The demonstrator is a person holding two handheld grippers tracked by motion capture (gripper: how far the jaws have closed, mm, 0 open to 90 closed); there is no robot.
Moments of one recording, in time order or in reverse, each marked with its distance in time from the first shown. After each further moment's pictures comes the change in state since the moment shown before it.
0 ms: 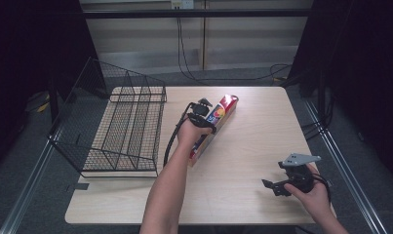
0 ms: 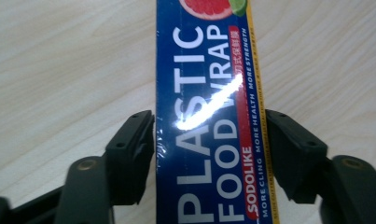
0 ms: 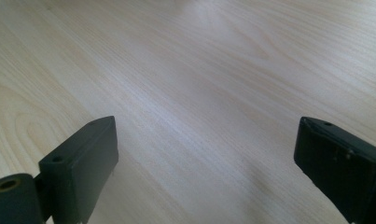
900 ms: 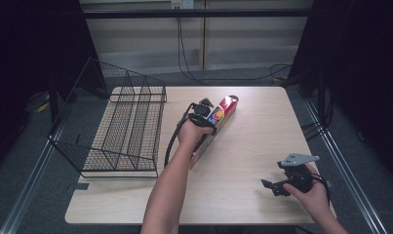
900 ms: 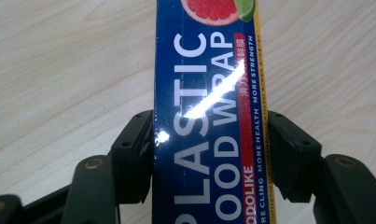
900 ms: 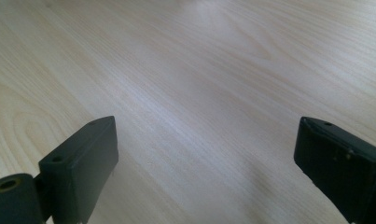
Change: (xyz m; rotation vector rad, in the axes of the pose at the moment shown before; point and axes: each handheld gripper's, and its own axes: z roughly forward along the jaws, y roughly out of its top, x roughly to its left) left arm -0.008 0.003 0.001 0.045 0.035 -0.006; right arm 0.001 0.001 0.002 0.009 0.000 -0.004
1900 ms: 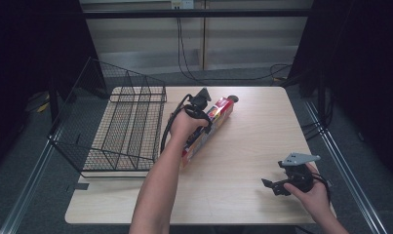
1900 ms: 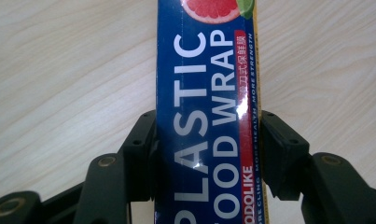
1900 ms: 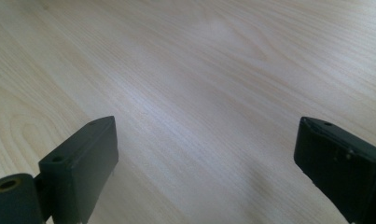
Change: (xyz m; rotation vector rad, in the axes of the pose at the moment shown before) left arm 0.003 0.015 -0.053 0.168 -0.017 -0.043; right arm -0.002 0.000 -0.001 -0.008 -0.008 0.008
